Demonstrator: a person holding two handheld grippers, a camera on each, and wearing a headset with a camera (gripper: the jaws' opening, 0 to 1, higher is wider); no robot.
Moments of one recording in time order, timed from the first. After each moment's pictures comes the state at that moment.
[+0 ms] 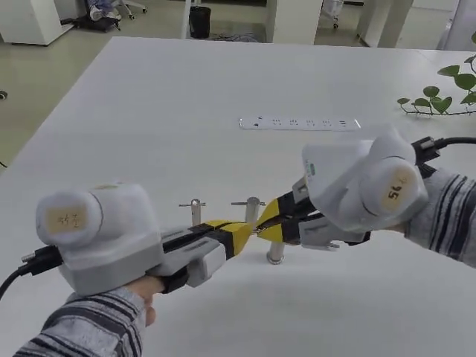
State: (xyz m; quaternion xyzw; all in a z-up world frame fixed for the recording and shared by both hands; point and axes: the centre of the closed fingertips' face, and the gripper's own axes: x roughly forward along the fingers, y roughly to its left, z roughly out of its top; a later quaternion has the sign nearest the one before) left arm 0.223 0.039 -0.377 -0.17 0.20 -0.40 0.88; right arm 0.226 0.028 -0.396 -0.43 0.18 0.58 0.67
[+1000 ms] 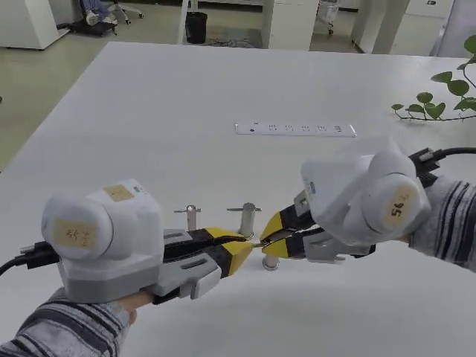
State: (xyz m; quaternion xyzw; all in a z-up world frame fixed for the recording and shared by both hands) left arm 0.216 0.031 -0.383 -0.01 0.18 -0.46 0.87; right arm 0.215 0.019 -0.401 -0.45 0.18 0.59 0.64
